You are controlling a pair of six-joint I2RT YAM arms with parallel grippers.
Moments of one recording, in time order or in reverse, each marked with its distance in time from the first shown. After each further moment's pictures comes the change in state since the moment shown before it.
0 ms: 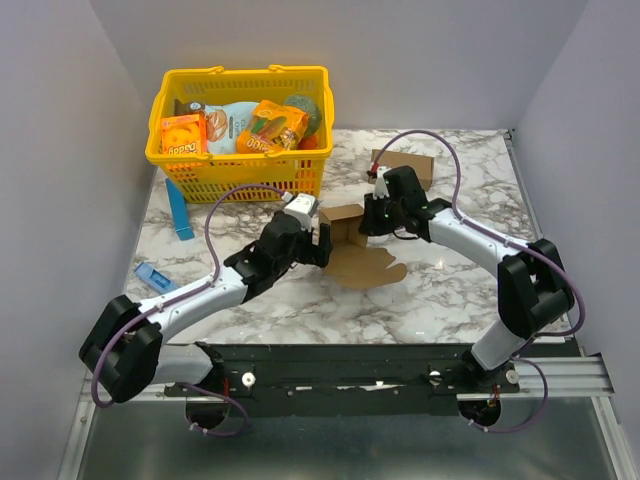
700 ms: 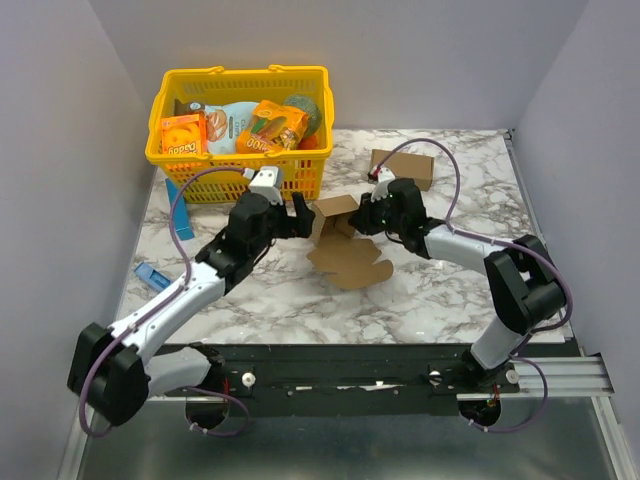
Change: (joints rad) left arm 0.160 -0.056 0.124 -0.079 0.031 -0.080; right arm 0.000 0.036 -0.218 0.562 -0.050 0.013
